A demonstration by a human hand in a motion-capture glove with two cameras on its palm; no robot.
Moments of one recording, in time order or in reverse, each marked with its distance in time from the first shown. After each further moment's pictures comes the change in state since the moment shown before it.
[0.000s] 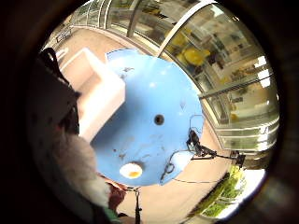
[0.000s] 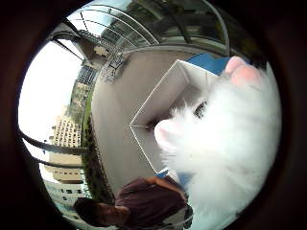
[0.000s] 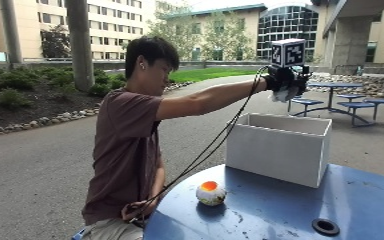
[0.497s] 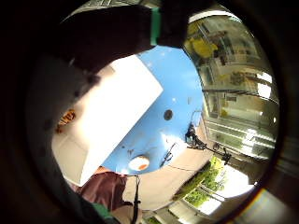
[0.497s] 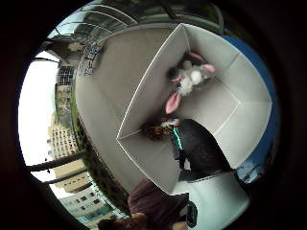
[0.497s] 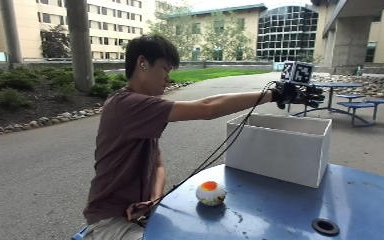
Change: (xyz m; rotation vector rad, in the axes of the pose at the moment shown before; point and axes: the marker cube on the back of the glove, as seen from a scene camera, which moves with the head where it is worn) arm -0.075 -0.059 0.092 -0.295 0.096 0.035
